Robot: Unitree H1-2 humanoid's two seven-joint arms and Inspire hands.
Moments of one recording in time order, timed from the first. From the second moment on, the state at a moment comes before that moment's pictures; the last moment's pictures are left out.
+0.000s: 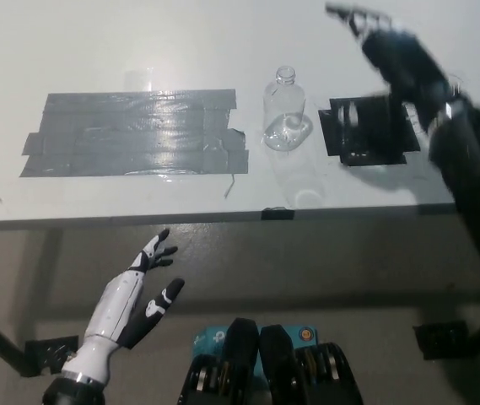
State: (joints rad) left_arm -0.15 0.18 -0.09 0.16 0.45 -0.31 0.02; right_arm -0.78 -0.34 0.29 0.24 -0.58 0.05 0.20
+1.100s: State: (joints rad) left_arm -0.02 0.15 -0.10 0.16 0.39 -0.33 0.02; right_arm -0.09 -0.20 0.17 0.10 -0.37 -0.09 0.15
